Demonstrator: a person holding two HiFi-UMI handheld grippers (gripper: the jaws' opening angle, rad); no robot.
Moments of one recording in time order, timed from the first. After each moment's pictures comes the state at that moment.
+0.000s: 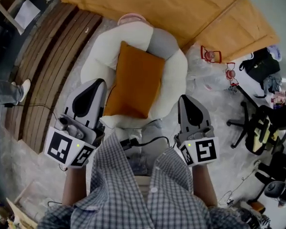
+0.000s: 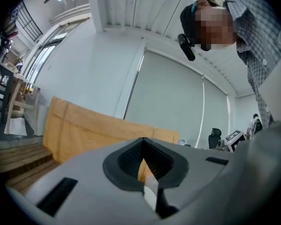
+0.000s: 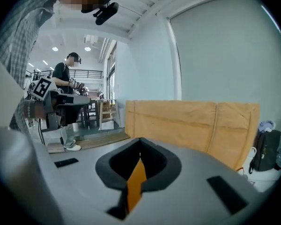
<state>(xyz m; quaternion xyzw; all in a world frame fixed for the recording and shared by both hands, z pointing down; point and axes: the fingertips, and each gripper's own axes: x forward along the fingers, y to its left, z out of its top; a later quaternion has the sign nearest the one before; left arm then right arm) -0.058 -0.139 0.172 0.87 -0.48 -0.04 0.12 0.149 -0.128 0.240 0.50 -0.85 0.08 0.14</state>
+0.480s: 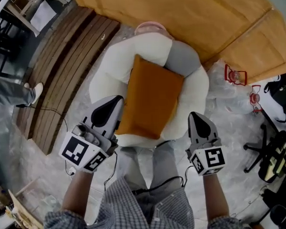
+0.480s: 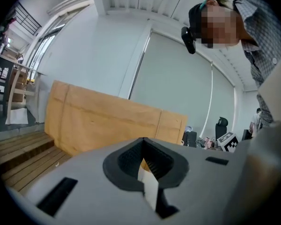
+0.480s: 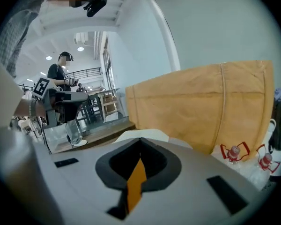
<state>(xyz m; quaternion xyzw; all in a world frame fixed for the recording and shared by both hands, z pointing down) -0.016 -0.209 0.288 0.86 -0.48 0.02 0.17 0.191 -0.202 0.382 0.45 -0.86 0.17 0.16</state>
